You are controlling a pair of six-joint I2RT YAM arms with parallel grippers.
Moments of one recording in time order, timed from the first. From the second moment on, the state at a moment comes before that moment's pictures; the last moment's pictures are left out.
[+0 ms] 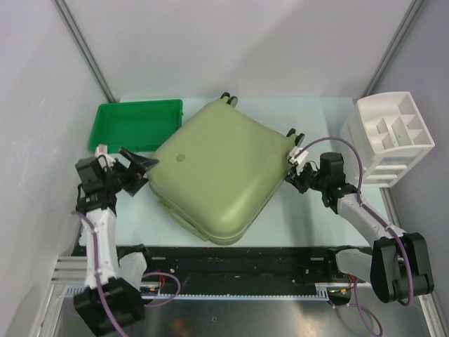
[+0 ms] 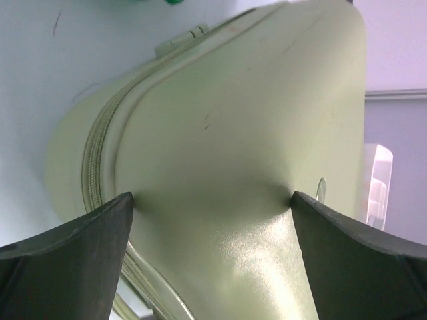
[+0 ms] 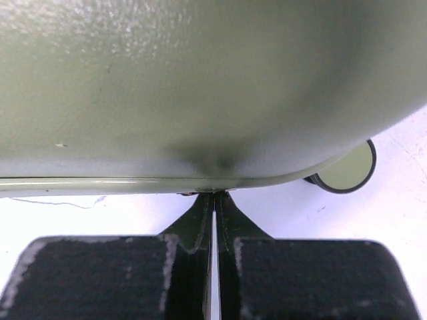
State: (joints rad) left arm 0.41 0.82 0.71 -0.55 0.70 -0.72; right arm 0.20 1.15 0.57 0.00 -0.59 -0.46
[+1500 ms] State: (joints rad) left arm 0.03 1.20 0.70 -0.61 0.17 -0.62; right arm 0.16 1.19 0.56 0.05 -0.63 -0.22
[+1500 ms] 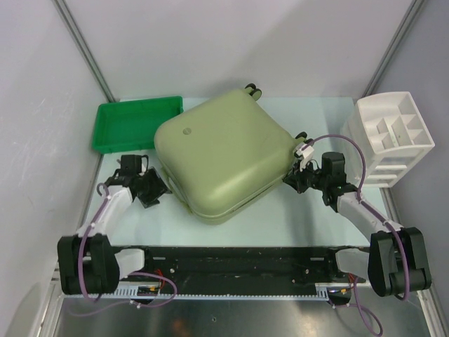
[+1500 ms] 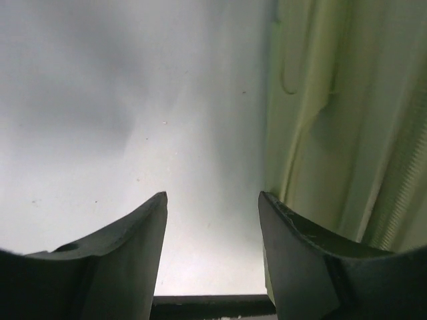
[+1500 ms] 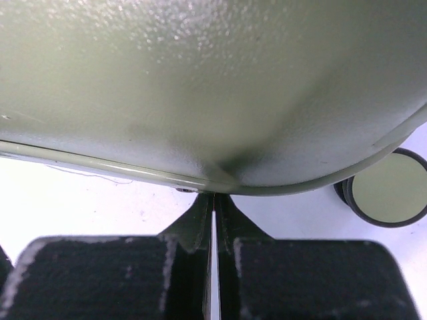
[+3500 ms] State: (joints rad) left arm 0.24 1.46 0.87 -0.67 0.33 -0.32; right arm 0.06 1.23 0.46 0.29 -0.71 -0.33
